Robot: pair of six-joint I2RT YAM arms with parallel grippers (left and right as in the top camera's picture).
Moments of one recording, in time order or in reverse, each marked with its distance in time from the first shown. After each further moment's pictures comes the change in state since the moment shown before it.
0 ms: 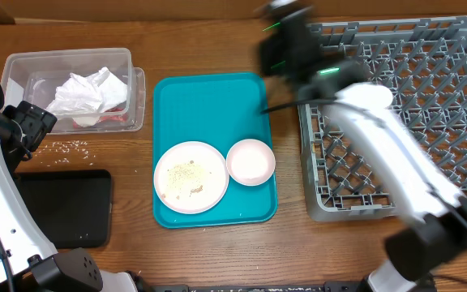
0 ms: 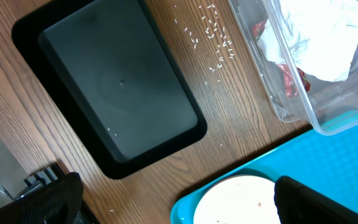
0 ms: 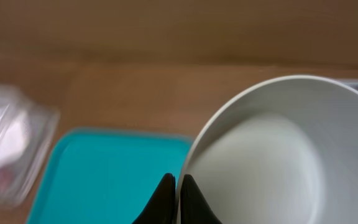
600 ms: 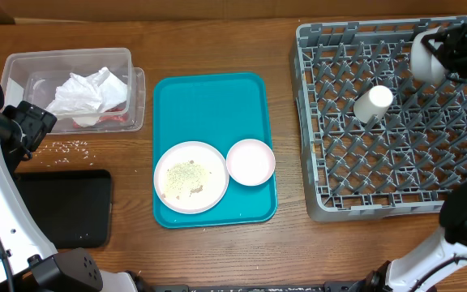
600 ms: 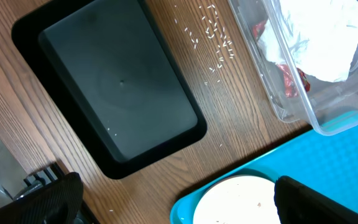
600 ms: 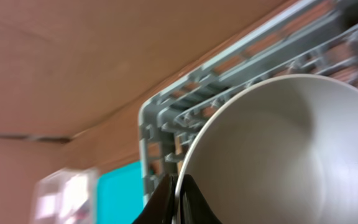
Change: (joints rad) left arm 0.000 0.000 0.000 0.000 0.000 -0.002; right arm -0.887 0.174 -0.008 -0.003 -1.013 -0.052
